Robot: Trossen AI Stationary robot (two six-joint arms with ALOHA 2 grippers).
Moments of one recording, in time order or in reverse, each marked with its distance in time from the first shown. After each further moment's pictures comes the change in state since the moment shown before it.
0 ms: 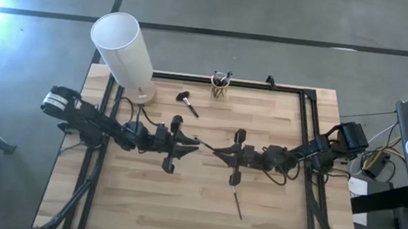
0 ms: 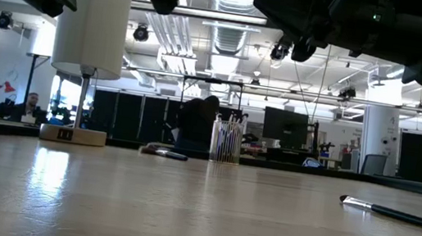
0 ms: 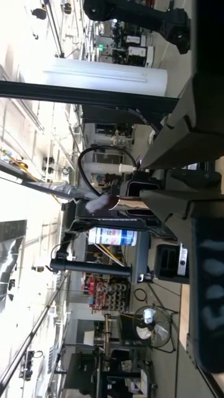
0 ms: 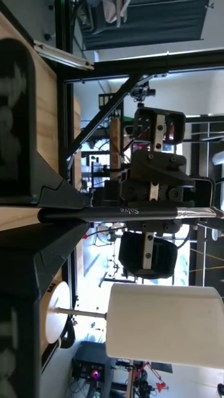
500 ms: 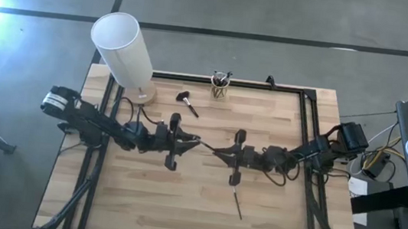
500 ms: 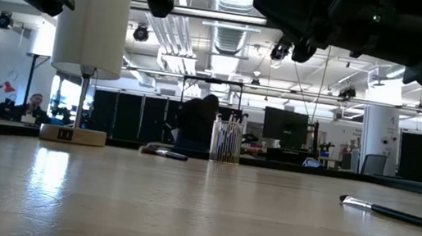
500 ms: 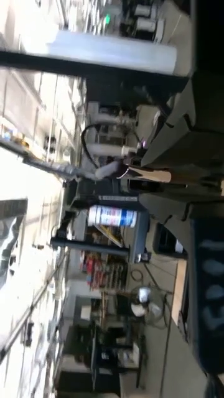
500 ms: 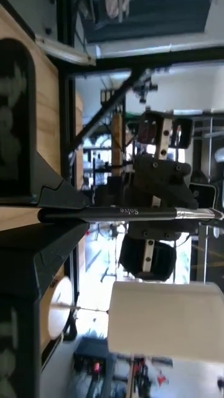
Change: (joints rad) left arm 0.000 -0.002 0.001 -0.007 -0.097 -0.010; right arm 0.008 0.000 -0.001 -0.004 0.009 -0.005
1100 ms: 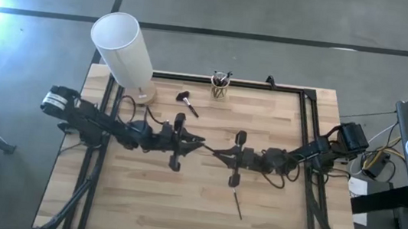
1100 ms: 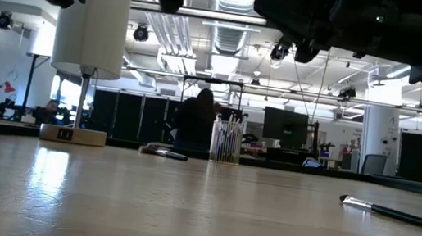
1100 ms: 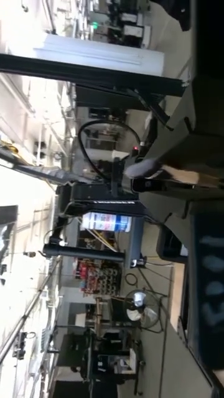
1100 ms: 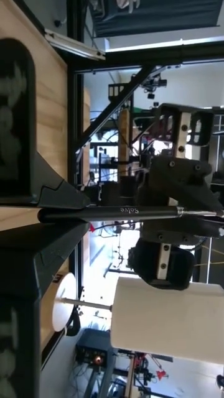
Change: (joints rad) left arm 0.007 0.000 0.071 -0.113 0.046 0.010; right arm 0.012 0.000 0.001 -0.022 0.053 -0.029
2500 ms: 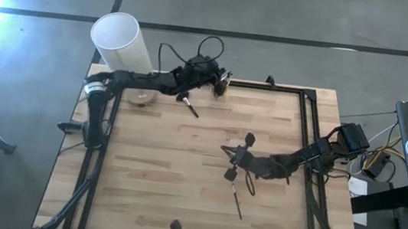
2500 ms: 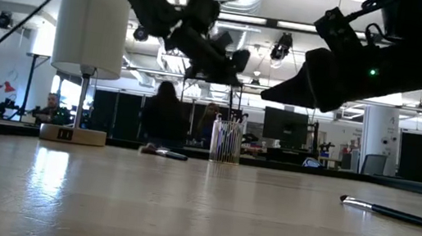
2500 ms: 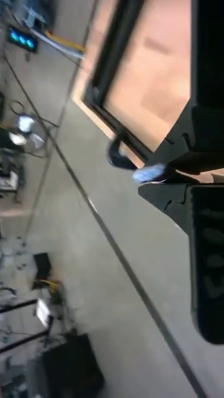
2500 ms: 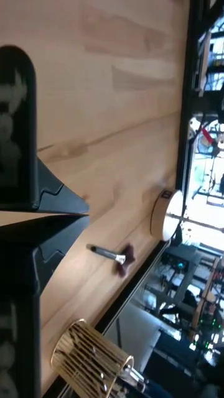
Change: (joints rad) left arm 0.635 0.381 0.708 -0.898 -0.038 -0.023; right arm 0.033 -0.004 -0.014 -0.463 0.426 0.087
